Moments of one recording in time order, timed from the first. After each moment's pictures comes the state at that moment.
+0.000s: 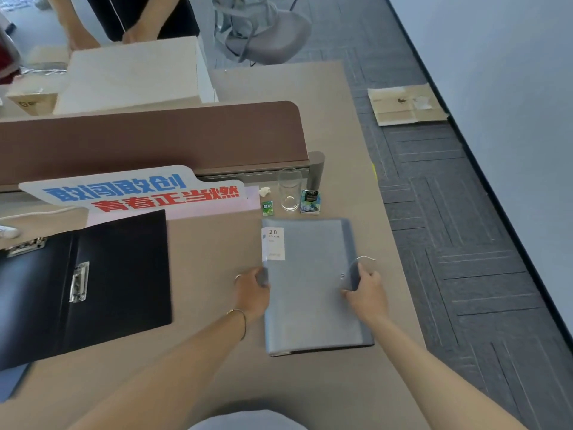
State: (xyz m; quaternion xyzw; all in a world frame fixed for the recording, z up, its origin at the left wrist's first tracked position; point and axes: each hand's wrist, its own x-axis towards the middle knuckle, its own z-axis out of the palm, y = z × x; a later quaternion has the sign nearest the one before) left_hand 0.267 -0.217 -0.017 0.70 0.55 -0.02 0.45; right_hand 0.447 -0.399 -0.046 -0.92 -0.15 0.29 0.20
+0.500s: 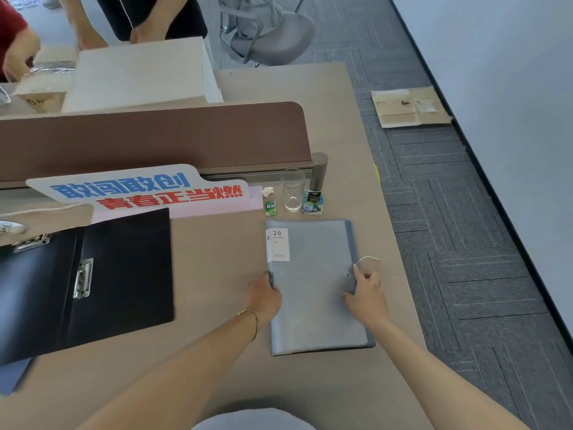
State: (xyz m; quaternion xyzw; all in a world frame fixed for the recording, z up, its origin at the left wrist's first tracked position) left_hand 0.276 -0.231 -0.031 0.69 0.55 -0.05 0.48; right_hand 0.445 -0.402 -0.054 -0.92 -0.22 0.30 0.14
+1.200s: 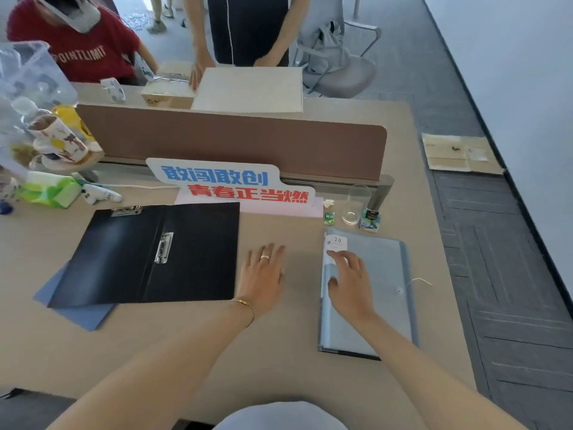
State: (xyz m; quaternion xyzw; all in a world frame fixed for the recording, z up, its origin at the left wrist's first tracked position) left_hand 0.157 -0.170 0.031 0.92 0.38 0.01 0.12; right_hand 0.333 -0.299 0.014 -0.84 -0.46 0.14 0.25
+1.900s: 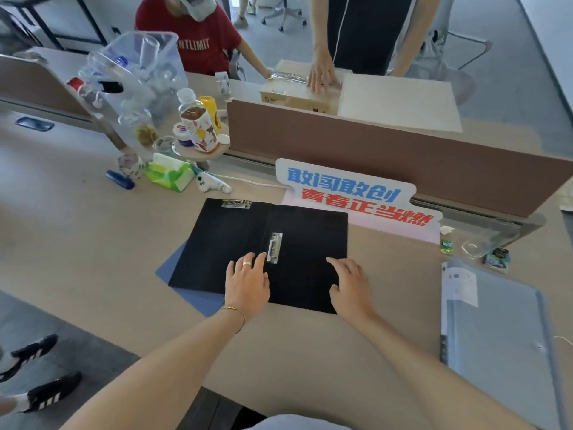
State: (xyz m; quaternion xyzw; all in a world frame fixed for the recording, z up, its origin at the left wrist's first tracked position) left_hand -0.110 -0.028 0.020 0.82 0.56 -0.01 0.11; right_hand 0.115 -0.126 0.015 -0.79 -0.54 0.21 0.20
